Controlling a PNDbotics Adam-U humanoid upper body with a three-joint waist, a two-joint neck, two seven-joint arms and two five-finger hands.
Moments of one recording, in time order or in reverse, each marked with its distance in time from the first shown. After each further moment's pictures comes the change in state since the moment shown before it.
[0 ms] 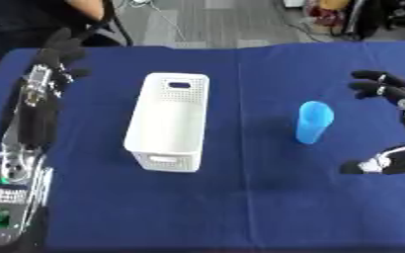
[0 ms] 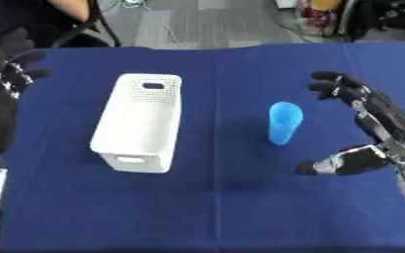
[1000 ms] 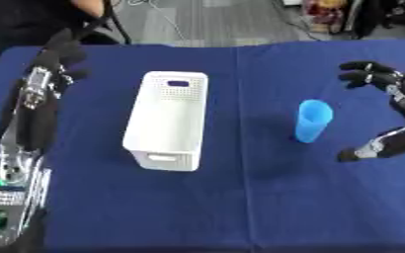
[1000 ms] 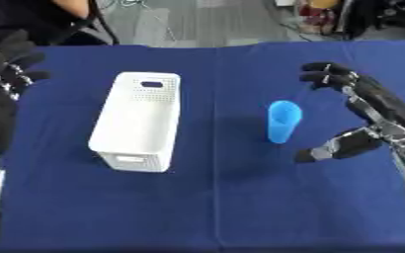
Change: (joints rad) left arm 0.000 0.000 -0.011 0.000 -0.001 0.000 -0.019; right arm -0.119 -0.053 0.056 0.139 -0.026 -0.044 0.032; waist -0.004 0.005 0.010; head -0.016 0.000
